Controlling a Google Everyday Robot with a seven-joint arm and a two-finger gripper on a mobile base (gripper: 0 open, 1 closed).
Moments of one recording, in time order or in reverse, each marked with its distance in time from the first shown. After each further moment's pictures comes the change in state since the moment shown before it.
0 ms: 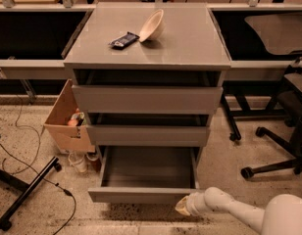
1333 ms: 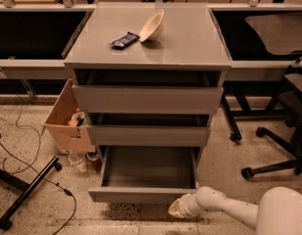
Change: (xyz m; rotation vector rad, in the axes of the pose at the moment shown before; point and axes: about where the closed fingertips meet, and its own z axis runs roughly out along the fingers) arm -0.021 0.038 0.009 -0.090 0.016 -0.111
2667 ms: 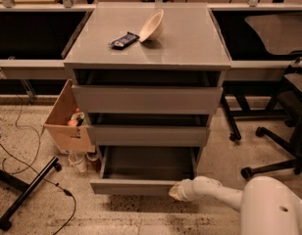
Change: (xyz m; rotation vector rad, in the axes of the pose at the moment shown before) arm -0.018 -0.088 0.002 0.181 0.009 0.046
